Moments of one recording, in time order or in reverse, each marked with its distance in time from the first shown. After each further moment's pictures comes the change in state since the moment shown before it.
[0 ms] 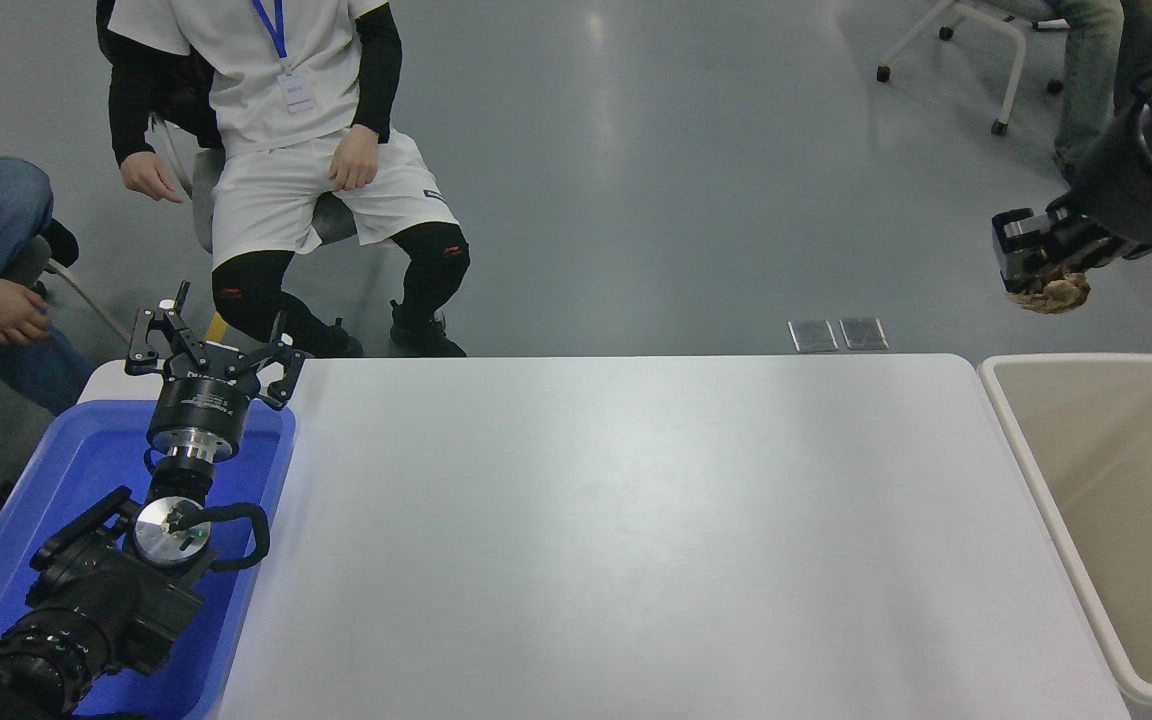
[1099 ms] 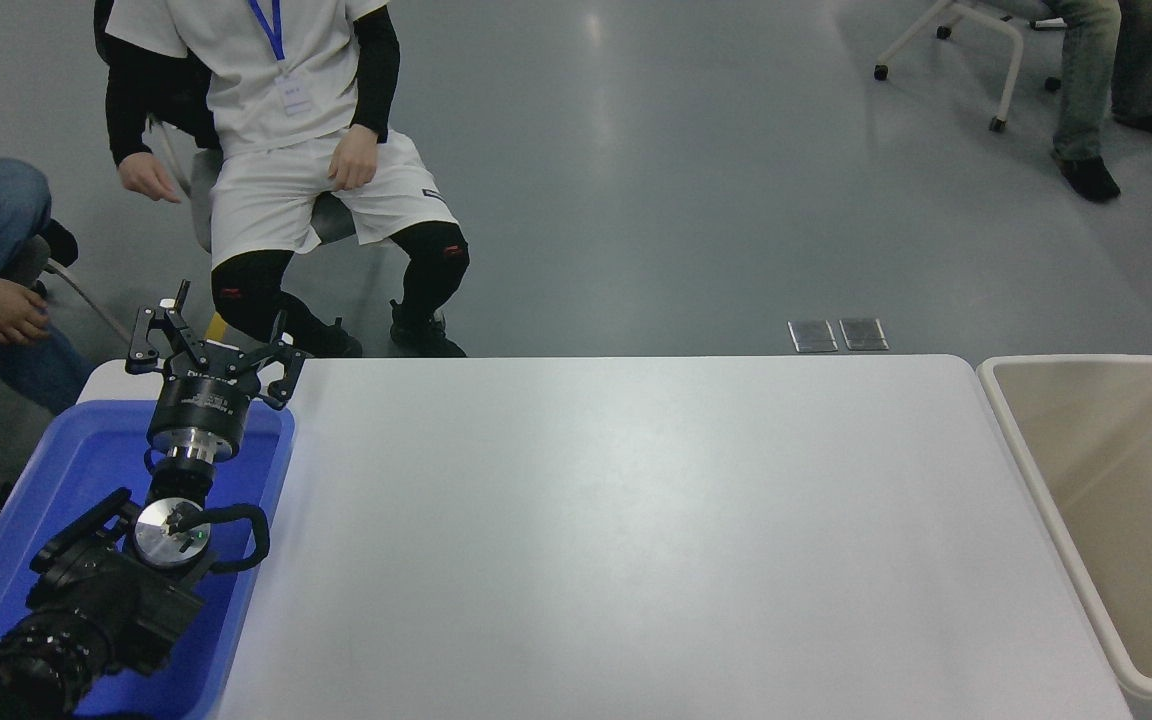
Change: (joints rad) left arm 0.000 0.000 -0.001 0.000 0.000 -0.001 -0.001; right arm -0.998 -0.174 0.562 -0.938 0.042 -0.022 0.004
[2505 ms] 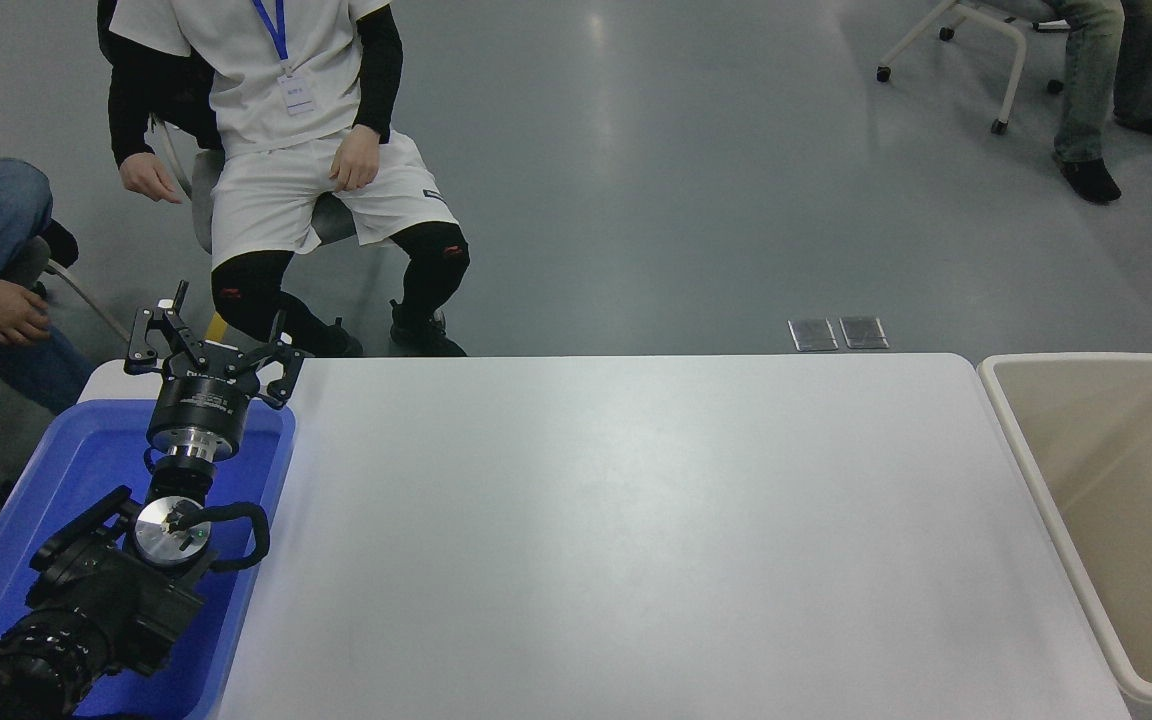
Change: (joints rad) left arm 0.000 0.000 -0.001 0.000 0.000 0.000 -0.001; right arm -0.482 0.308 0.389 -0.163 0.426 -0.759 0.011
